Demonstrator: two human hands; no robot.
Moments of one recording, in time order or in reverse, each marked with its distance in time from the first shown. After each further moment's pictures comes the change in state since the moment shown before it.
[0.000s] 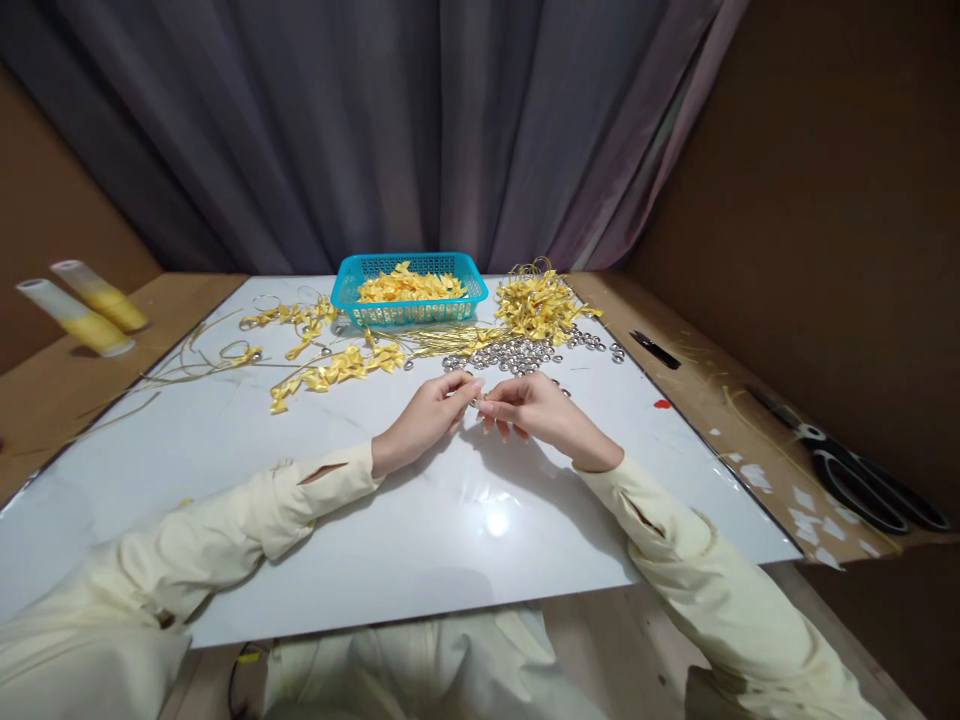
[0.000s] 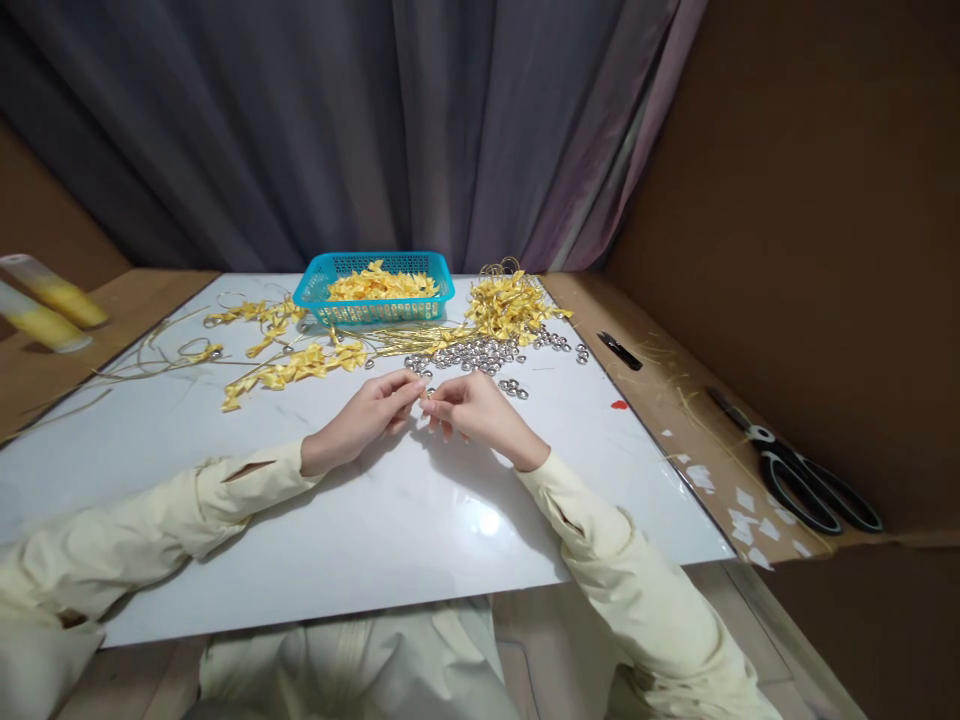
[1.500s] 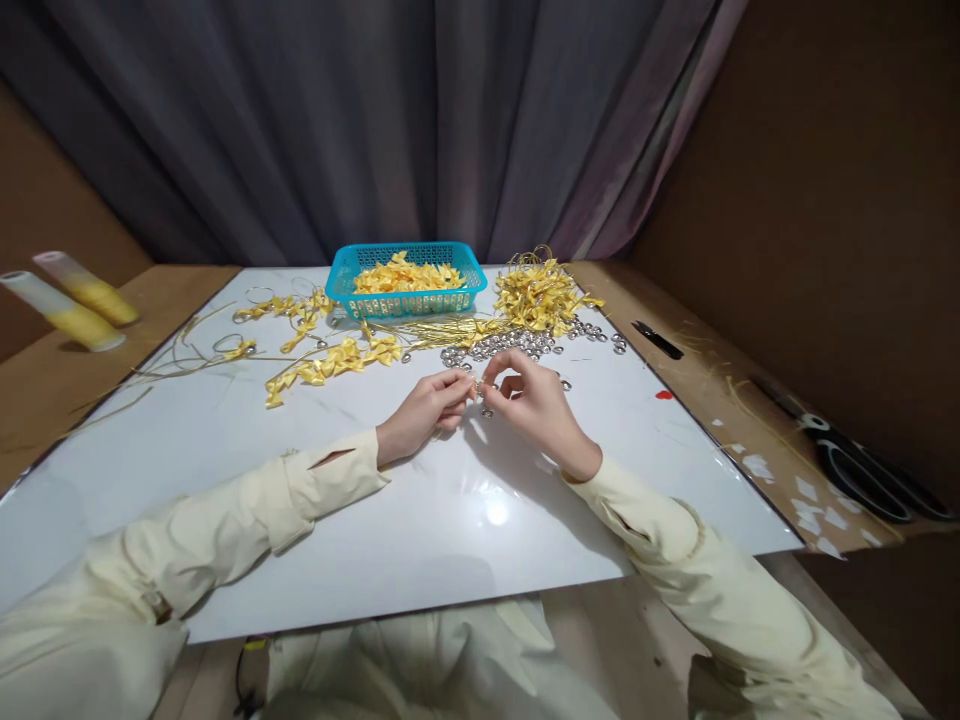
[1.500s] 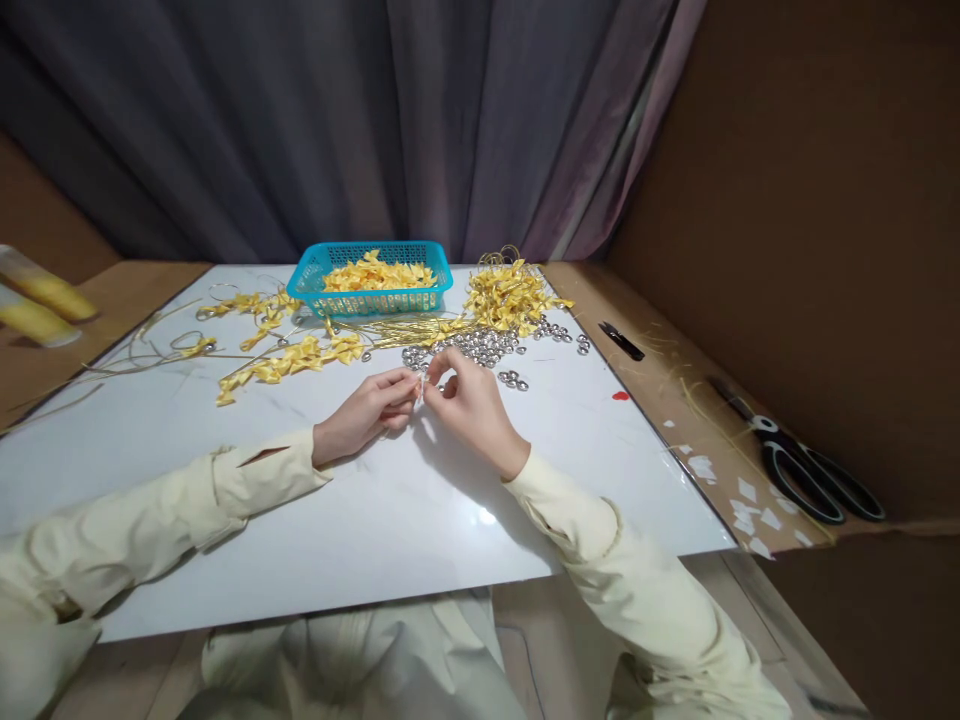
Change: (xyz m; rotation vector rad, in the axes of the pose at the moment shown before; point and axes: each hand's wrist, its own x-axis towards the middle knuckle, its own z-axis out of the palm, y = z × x) left_hand 0.006 -0.020 -0.003 -0.483 -0.106 -0.123; right_hand 0.003 0.016 0.019 -0.099 0.402 -0.326
